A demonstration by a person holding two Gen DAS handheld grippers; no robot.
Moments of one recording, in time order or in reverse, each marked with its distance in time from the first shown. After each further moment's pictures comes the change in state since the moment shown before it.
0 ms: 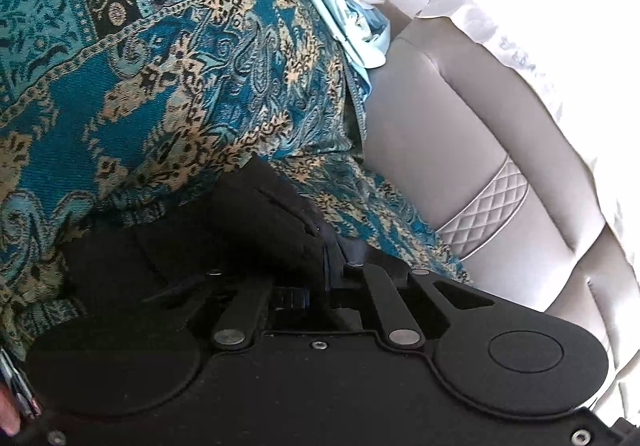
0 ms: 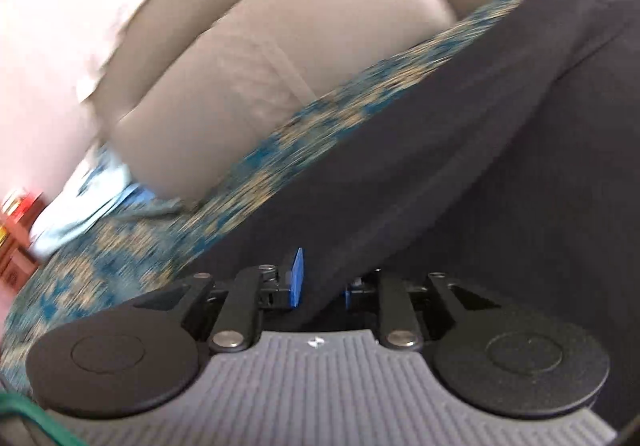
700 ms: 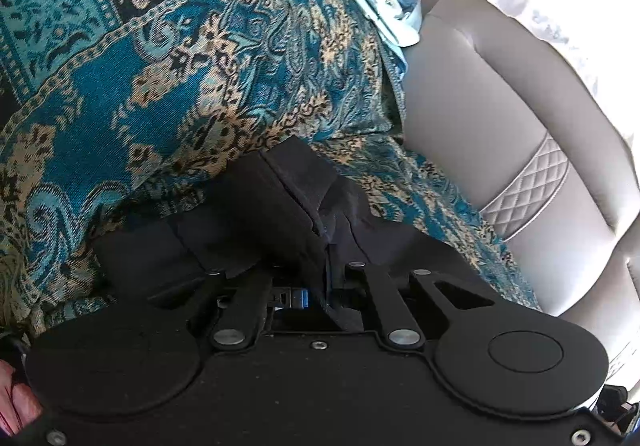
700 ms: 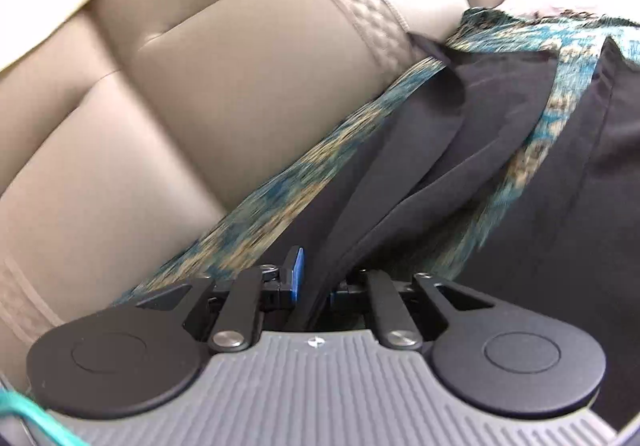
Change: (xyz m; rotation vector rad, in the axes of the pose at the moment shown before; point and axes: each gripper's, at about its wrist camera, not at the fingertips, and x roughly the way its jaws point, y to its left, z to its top) left arm 0.013 0.008 -0.003 0.029 0.050 0.121; right arm 0.026 -0.164 0.188 0.108 -0.281 -0.417
